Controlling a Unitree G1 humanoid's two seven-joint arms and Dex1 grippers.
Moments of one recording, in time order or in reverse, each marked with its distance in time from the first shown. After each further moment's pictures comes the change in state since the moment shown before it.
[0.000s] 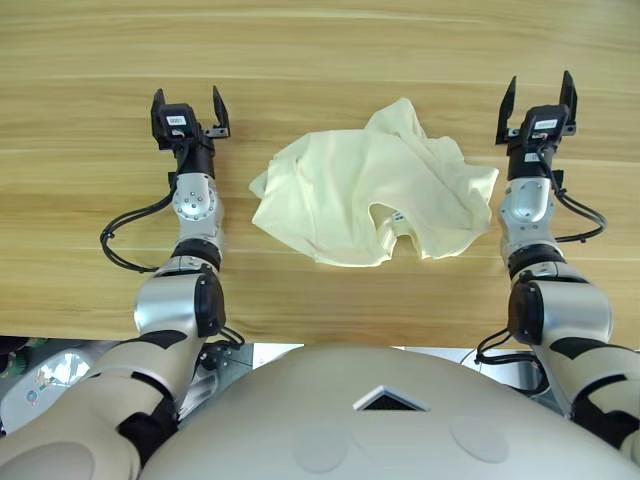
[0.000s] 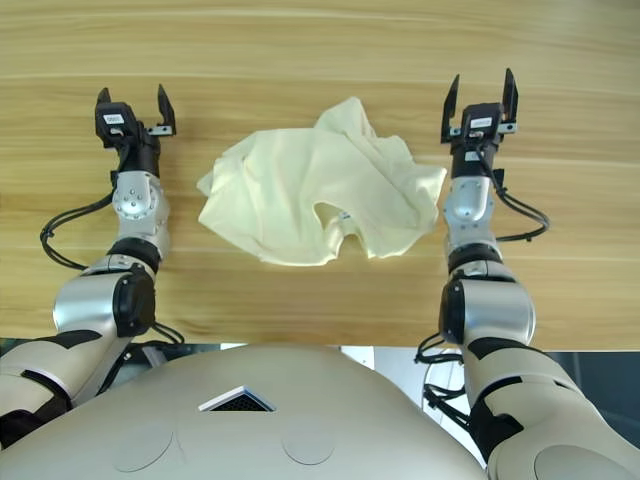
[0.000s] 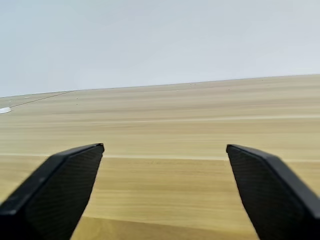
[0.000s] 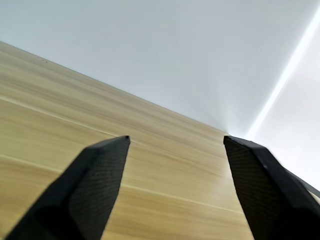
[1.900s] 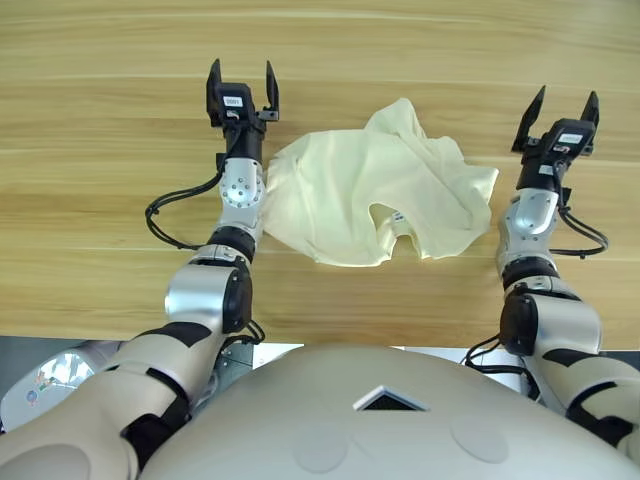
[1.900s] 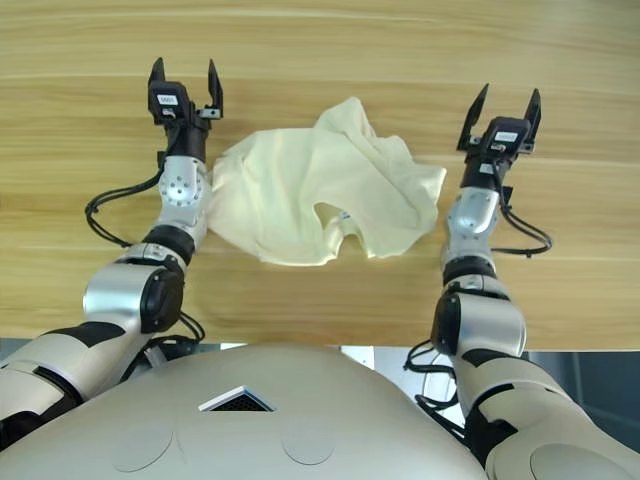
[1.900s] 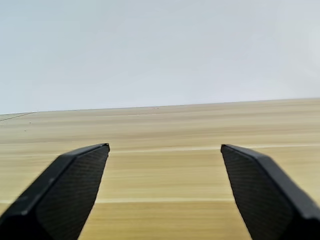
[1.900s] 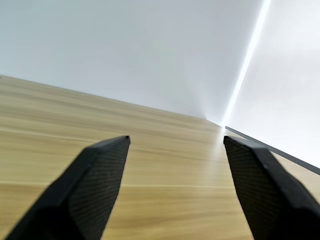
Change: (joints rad) left arm -0.085 -0.158 -0.105 -0.007 0.063 -0.020 0.089; right arm 0.055 0.046 -0.110 -0.100 0.118 0.052 0.016
